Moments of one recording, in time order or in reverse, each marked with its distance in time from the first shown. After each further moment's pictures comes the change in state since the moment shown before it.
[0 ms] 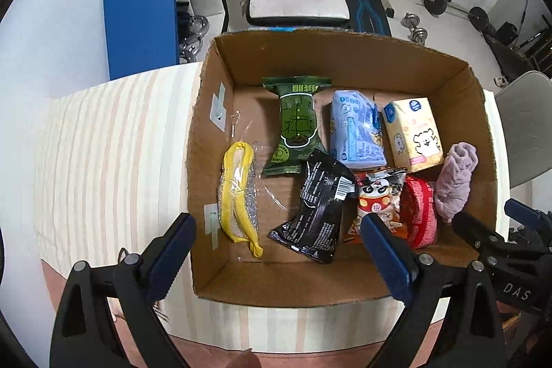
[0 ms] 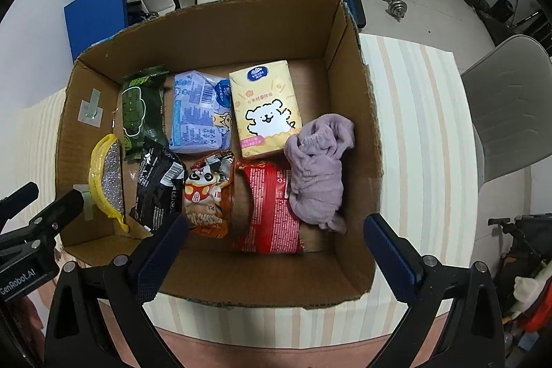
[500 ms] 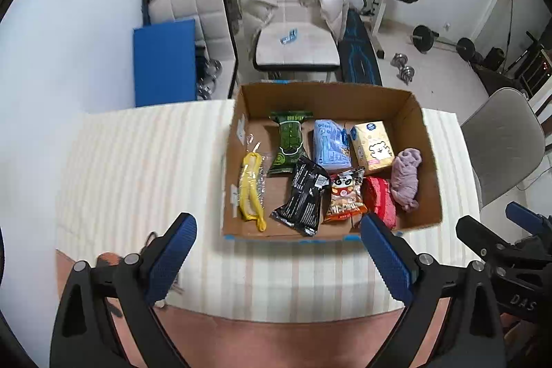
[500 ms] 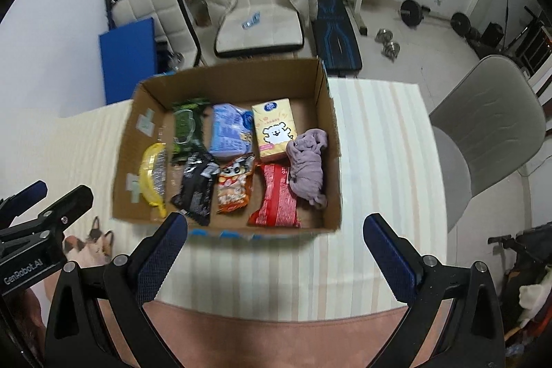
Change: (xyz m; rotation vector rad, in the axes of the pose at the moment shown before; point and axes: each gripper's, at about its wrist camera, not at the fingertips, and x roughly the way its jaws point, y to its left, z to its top) left arm -0.134 -0.005 -0.068 -0.012 -0.230 -0.002; right arm -0.132 -0.004 -0.075 -0.020 -0.216 0.039
